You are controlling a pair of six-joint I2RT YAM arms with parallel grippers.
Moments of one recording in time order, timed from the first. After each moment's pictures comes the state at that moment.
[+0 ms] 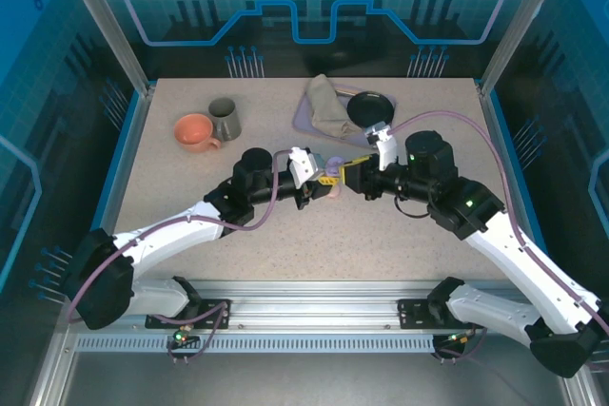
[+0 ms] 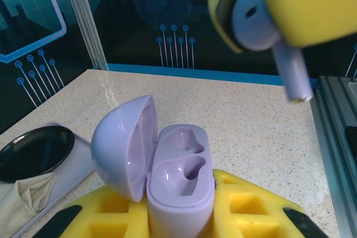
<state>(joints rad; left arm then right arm) -0.71 1.30 0.79 0.35 0.45 0.17 0.65 0.98 1.10 -0.56 -0.28 0.33</state>
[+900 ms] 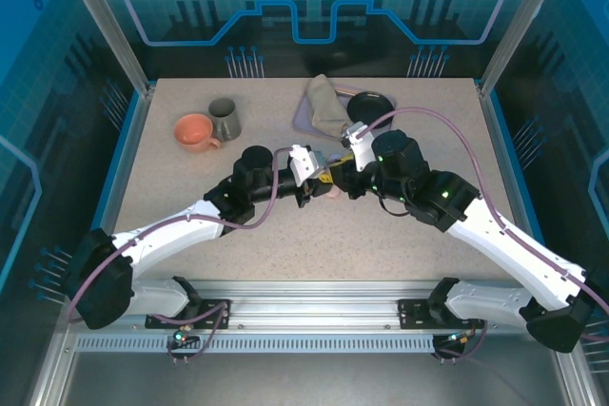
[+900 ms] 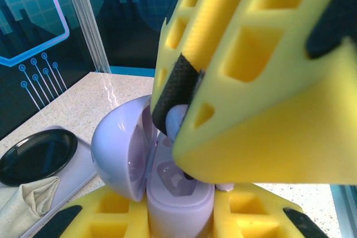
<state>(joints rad) -0.71 1.30 0.81 0.33 0.45 0.17 0.80 1.10 1.19 -0.62 0.01 0.21</state>
